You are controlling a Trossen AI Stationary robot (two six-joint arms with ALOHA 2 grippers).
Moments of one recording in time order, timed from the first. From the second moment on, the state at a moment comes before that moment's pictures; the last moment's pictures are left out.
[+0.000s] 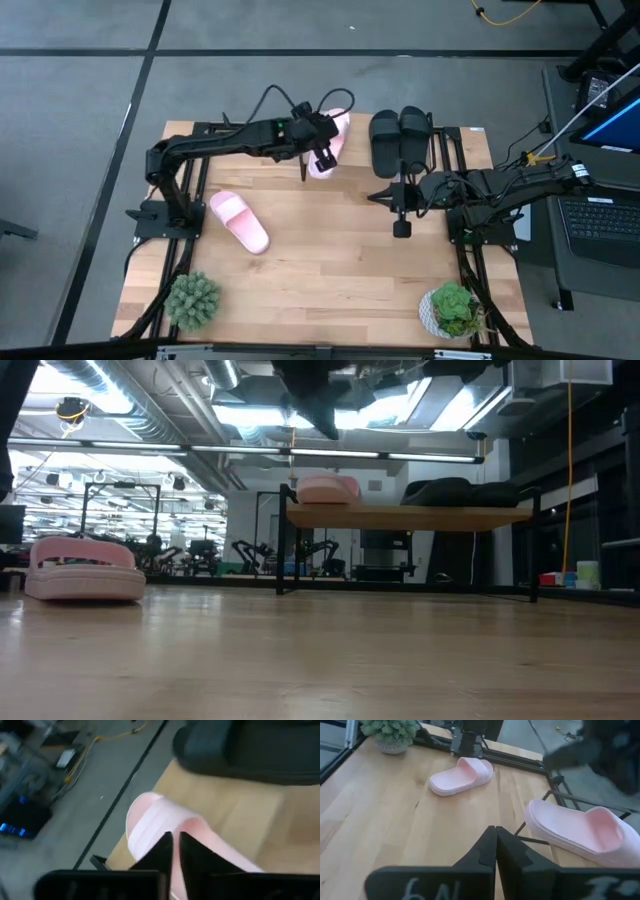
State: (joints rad) left arm 0.23 1.76 1.72 -0.67 -0.55 0.10; right arm 0.19 1.03 0.93 -0.34 0.30 -0.14
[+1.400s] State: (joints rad) left arm 0.46 0.73 0.59 -0.02 0.18 0.16; right arm -0.08 1.65 1.48 -0.51 0.19 -0.29
